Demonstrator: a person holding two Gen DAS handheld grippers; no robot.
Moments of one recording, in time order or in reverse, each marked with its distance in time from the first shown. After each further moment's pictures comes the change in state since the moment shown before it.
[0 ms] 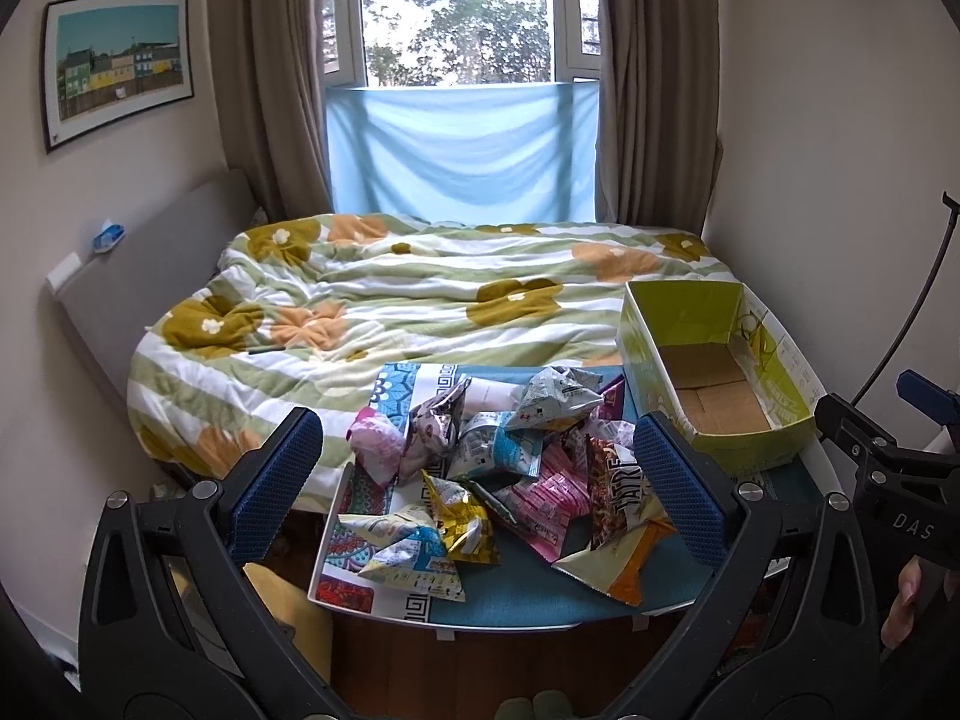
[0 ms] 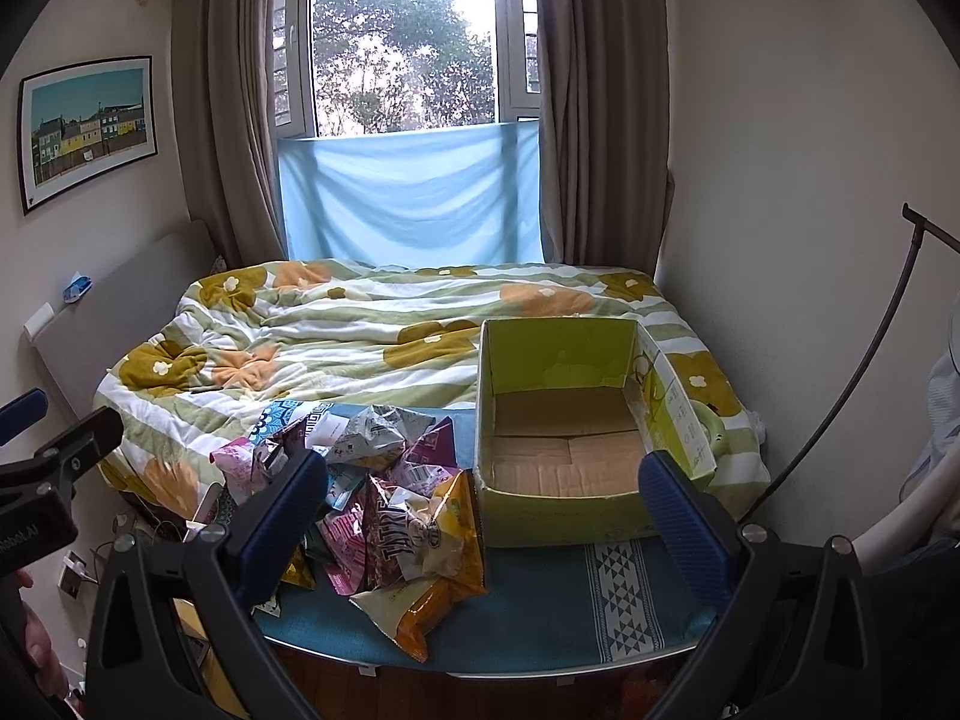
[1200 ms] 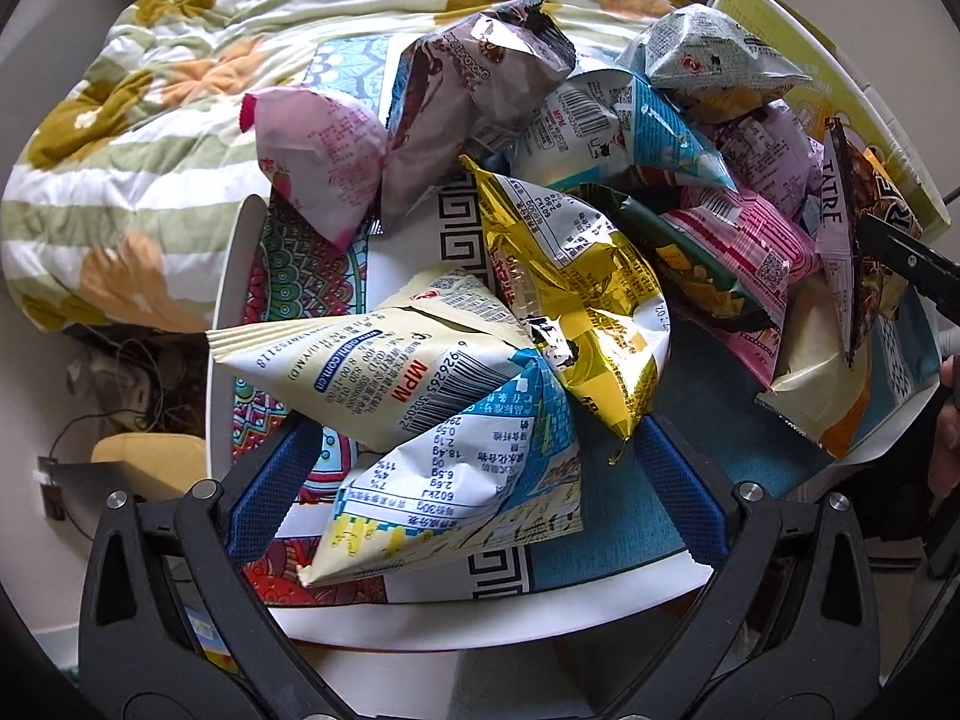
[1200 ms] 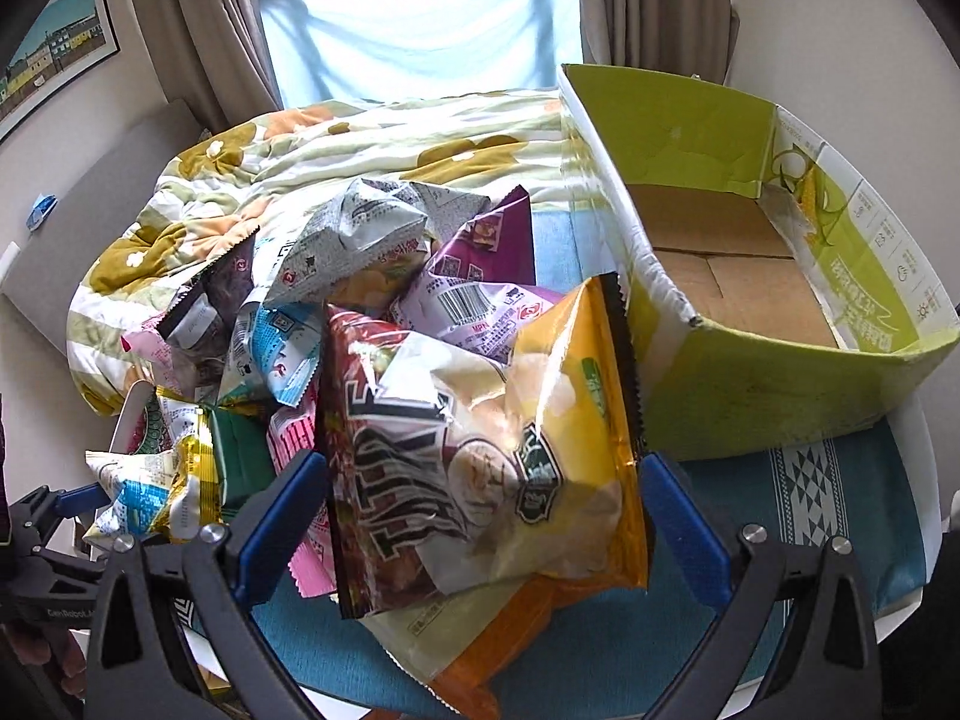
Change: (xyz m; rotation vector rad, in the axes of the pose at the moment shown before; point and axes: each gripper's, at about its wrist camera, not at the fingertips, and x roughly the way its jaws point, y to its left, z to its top) left arm 0.269 0.090 -0.154 0.037 0.608 -0.194; right arm 0.225 0.031 -0.087 0.043 0.382 0.089
